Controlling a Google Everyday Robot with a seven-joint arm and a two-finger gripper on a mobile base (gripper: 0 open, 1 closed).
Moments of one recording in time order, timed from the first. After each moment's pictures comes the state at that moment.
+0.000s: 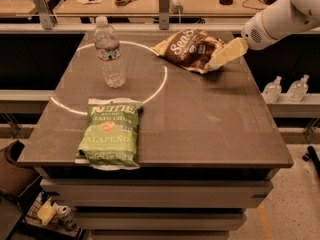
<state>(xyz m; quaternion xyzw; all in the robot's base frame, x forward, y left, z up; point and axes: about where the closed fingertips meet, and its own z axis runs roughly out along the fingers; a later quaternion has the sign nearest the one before) 0.705 -0.225 0.891 -0.36 0.86 0.08 0.35</state>
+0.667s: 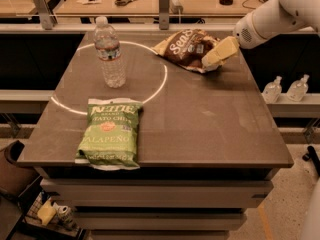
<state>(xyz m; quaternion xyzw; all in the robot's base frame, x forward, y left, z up) 0.724 -0.212 0.884 -0.36 0.86 0.09 0.35</state>
